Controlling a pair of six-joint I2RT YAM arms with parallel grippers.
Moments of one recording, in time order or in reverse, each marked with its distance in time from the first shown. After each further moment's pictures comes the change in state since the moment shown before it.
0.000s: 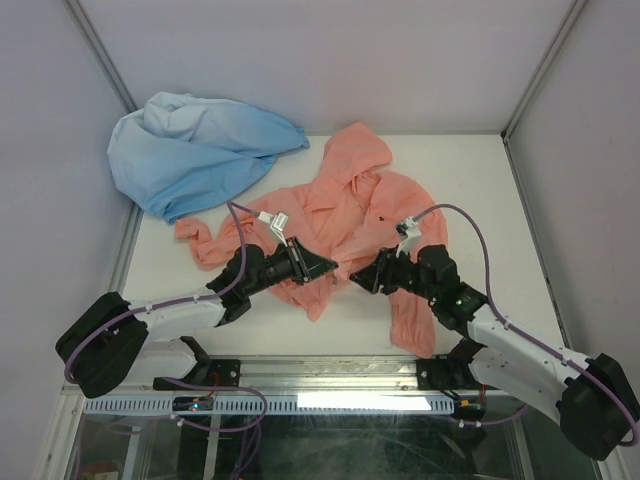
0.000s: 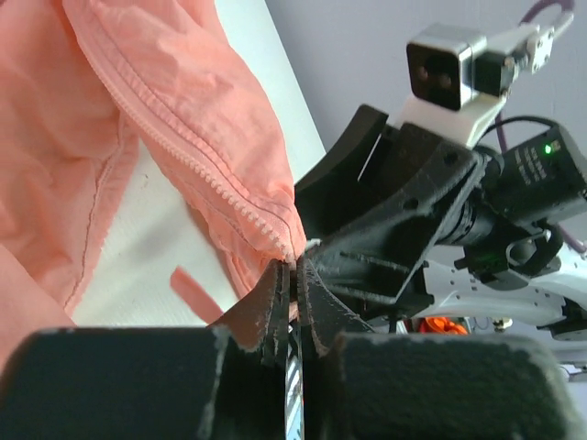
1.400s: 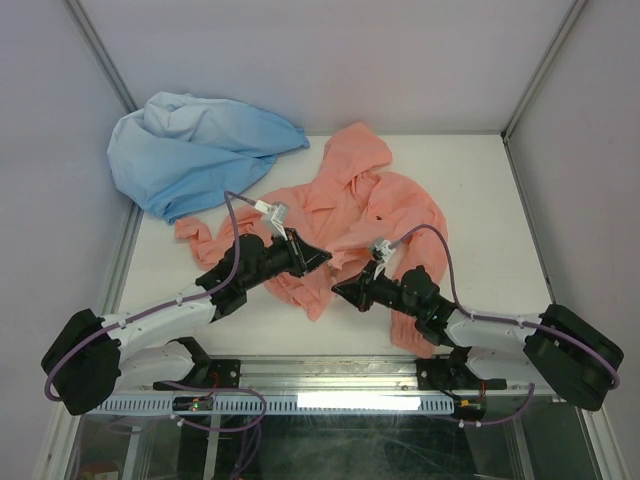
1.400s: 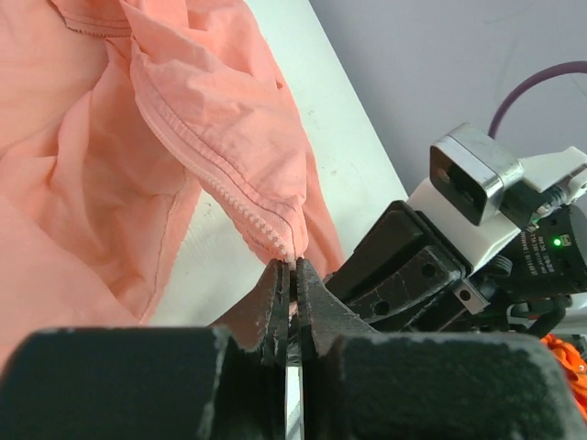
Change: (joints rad) left arm 0.000 -0.128 0.135 -0.336 -0.111 0.229; right arm 0.229 0.274 -0.193 0.711 0.045 -0.171
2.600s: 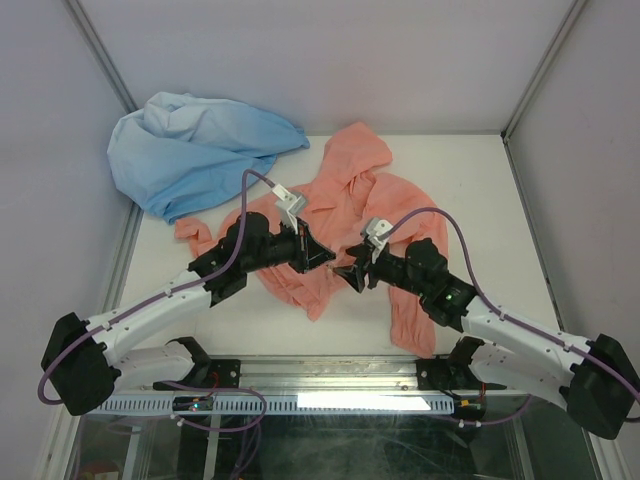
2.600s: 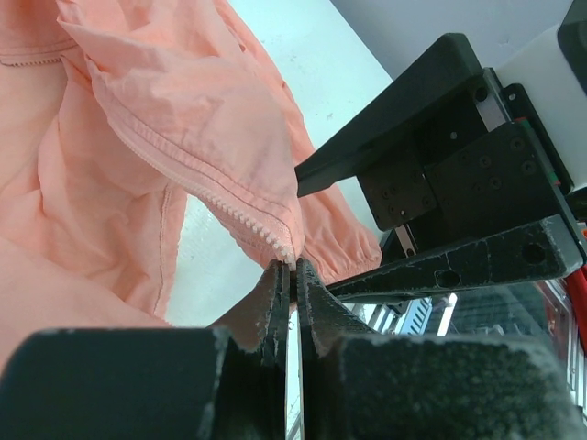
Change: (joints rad) left arm 0.000 -0.005 0.241 -0.360 0.174 0.275; right arm -0.055 -0.213 0.304 -0.576 0.012 -0.470
